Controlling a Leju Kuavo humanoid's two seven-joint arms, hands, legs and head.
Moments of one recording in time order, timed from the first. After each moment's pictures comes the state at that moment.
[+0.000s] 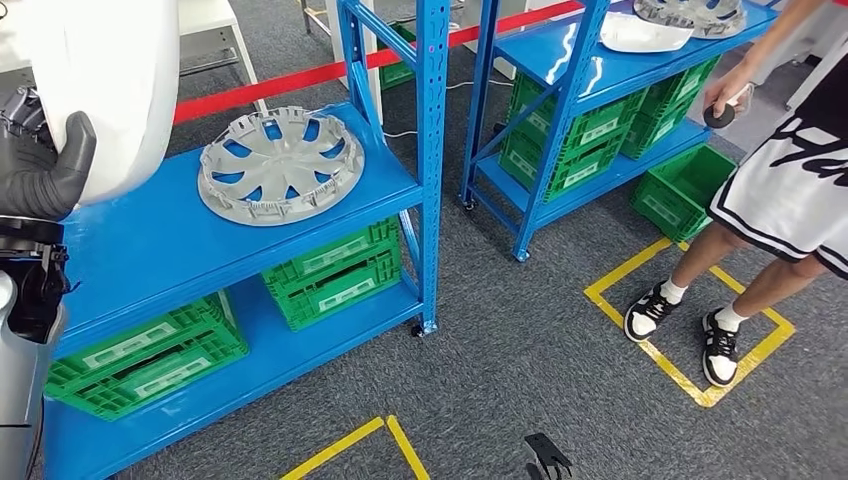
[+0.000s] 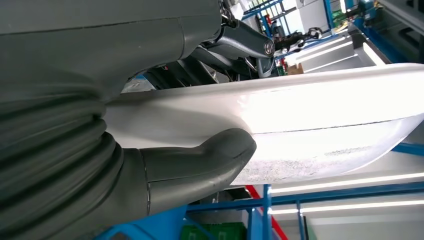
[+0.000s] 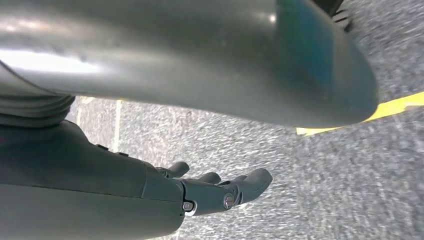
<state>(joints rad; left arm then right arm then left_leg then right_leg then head) -0.97 -0.02 -0.26 -0.81 0.02 -0.09 -0.38 -0.06 0.09 -1.23 -0.20 1.10 0.54 0.12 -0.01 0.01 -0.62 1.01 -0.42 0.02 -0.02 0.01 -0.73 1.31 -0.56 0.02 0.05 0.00</state>
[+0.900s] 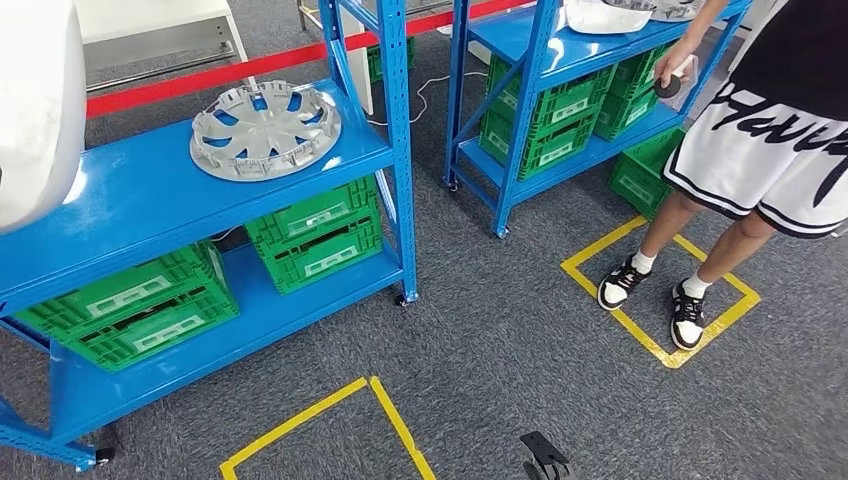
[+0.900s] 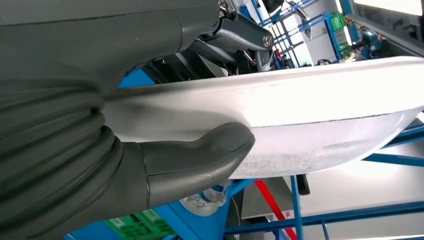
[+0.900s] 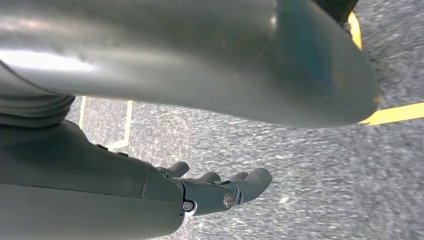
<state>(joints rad) -0.95 0.18 -0.26 -0.82 0.05 -0.09 -0.42 -0.07 0.08 -1.20 -0.20 1.15 0.54 0.09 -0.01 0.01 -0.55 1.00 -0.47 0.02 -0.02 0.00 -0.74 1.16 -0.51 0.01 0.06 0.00</state>
